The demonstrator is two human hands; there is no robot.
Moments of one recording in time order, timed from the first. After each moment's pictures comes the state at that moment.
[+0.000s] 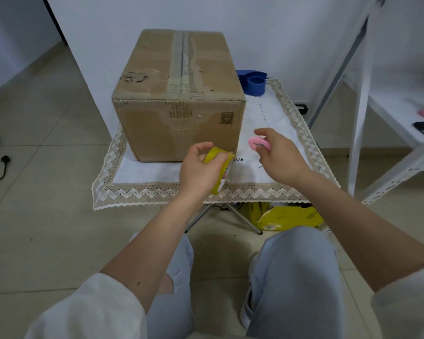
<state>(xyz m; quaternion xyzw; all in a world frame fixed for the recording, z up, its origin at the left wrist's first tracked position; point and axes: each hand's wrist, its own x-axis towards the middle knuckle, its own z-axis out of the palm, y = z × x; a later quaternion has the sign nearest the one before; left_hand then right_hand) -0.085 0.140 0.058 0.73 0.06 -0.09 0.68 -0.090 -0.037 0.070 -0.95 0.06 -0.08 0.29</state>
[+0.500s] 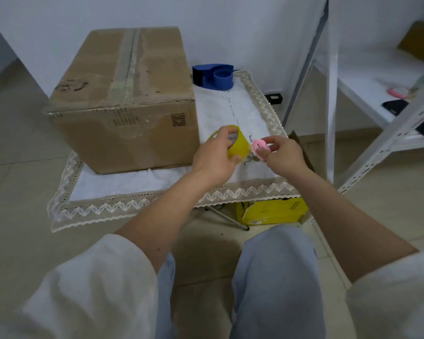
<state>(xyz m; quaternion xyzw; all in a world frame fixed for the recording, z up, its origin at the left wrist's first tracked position) -0.056 0.041 0.057 0.91 -0.23 -0.06 0.35 -0.091 -0.128 0.032 -0.85 0.24 -0.10 0.45</state>
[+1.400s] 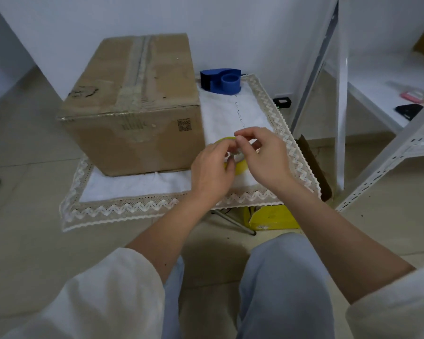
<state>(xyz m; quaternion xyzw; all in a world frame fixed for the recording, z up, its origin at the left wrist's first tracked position) -0.065 0.051 0.029 0.88 -0.25 0.17 0.37 -0.089 -0.074 0.053 -0.86 0.08 -0.24 0.44</state>
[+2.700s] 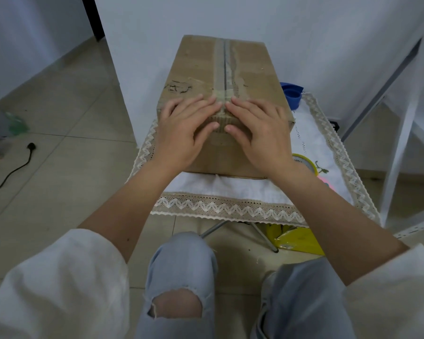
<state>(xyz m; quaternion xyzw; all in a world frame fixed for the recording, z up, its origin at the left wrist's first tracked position) 0.028 0.248 0.065 0.84 -0.29 0.38 0.25 0.001 0.053 0.078 -0.89 -0.18 -0.41 0.09</state>
